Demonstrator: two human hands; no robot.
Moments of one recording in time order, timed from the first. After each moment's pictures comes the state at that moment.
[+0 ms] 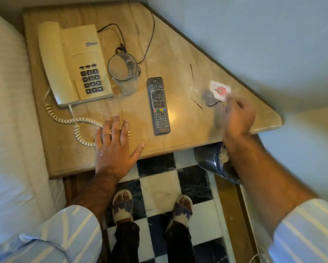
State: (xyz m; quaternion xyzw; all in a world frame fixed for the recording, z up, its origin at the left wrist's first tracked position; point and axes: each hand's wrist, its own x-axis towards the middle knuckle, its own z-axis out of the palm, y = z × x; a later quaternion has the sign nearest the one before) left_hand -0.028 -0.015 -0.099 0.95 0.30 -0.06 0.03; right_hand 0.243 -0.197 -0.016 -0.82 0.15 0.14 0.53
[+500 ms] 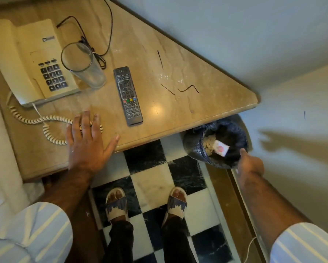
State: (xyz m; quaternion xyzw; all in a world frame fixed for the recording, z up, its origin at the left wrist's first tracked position) left_hand -0.026 -0.018 -0.095 0.95 0.30 -0.04 0.03; right_hand 0.192 -0.401 -0.070 -0.85 0.40 0.17 0.30
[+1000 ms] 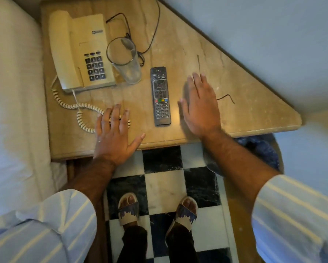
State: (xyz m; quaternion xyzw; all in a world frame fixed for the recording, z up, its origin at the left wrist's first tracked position) left_hand -0.024 -0.019 -0.091 0.95 0.31 -0.05 0.01; right_hand 0.215 -0.158 -0.059 -0.90 -0.41 0.12 0.12
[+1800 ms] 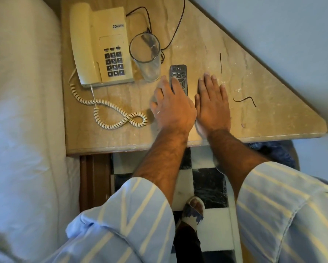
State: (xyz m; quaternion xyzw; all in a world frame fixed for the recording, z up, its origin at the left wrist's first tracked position) left_hand 0.128 -0.062 -0.041 0.85 0.50 -0.04 0.16; right_hand 0.203 -0.137 -0.088 -0.91 -0.41 0.07 0.06
